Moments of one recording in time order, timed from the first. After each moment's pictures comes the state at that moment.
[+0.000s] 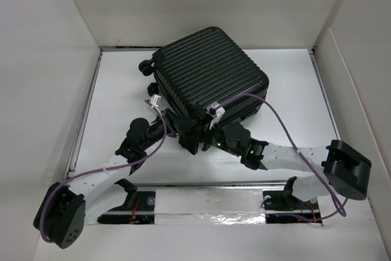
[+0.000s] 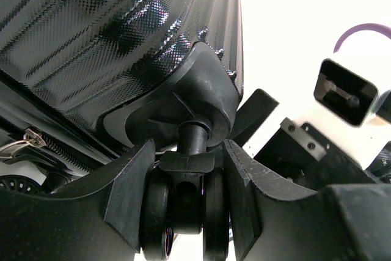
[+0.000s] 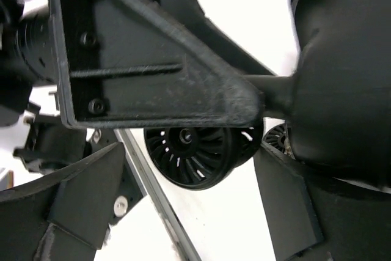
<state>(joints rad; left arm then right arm) -0.56 0.93 0.32 0.55 0.34 -0.99 1.07 1.35 0.64 0.59 0.05 0.55</state>
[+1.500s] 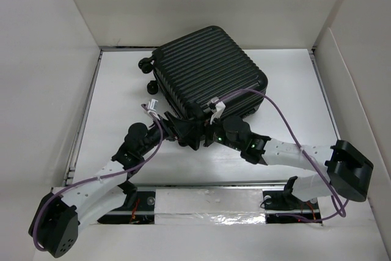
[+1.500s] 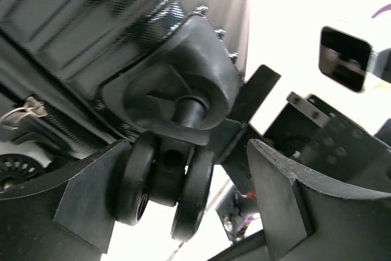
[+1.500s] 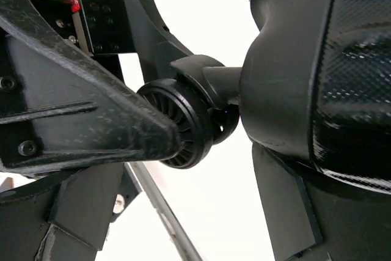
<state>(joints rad) -0.59 0.83 0.29 0.46 0.25 -0.95 1.01 1.33 0.70 0.44 0.01 0.57</state>
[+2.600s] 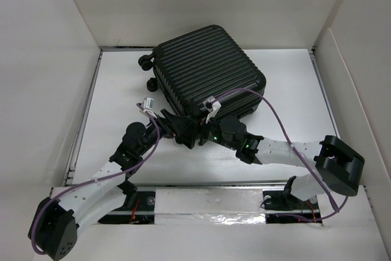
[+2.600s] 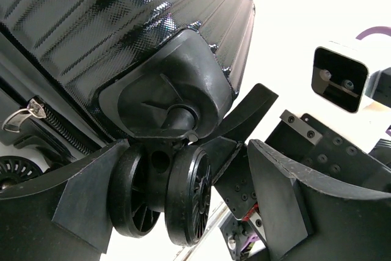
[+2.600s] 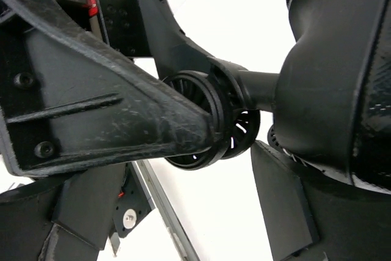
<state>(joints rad) -0.59 0.79 0.31 0.40 0.17 -0.93 1.02 1.42 0.72 0.59 -0.01 0.60</state>
